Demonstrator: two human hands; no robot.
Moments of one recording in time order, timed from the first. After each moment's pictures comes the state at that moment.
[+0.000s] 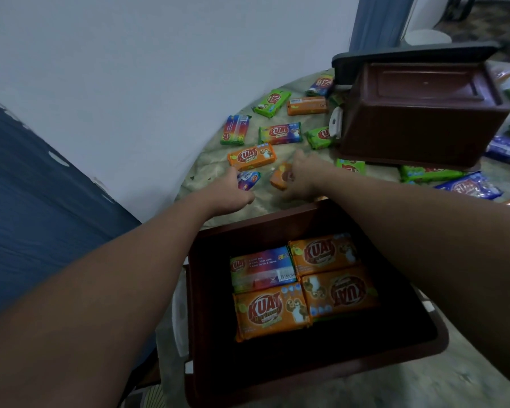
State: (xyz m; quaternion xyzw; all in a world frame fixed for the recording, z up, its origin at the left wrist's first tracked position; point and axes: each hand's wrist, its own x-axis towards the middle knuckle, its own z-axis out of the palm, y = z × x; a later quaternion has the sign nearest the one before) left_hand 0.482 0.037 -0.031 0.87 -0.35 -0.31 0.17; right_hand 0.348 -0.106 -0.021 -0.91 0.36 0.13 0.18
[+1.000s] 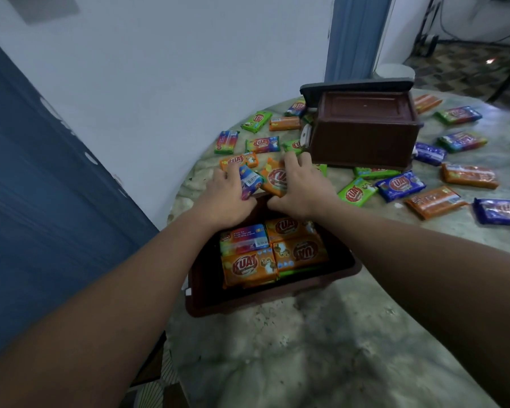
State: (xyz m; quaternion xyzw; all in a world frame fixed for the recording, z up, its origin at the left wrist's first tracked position) left_hand 0.374 0.100 0.034 0.88 -0.45 -0.11 0.12; right_hand 0.230 -0.024 0.034 -0.92 0.33 -0.09 0.20
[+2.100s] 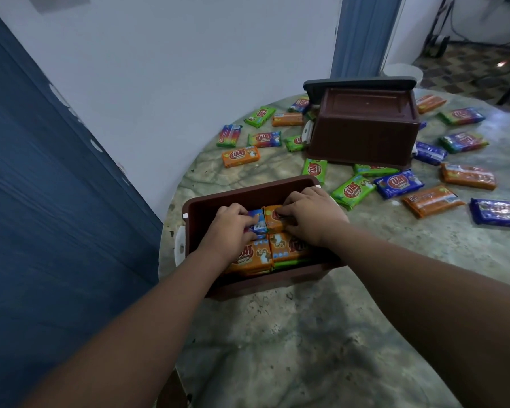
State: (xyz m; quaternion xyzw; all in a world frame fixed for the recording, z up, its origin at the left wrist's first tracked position) left_hand 0.337 0.145 -0.035 0.84 -0.51 -0.08 0.15; right_hand 0.189 -0.018 -0.009 -0.99 0.17 0.02 0.00
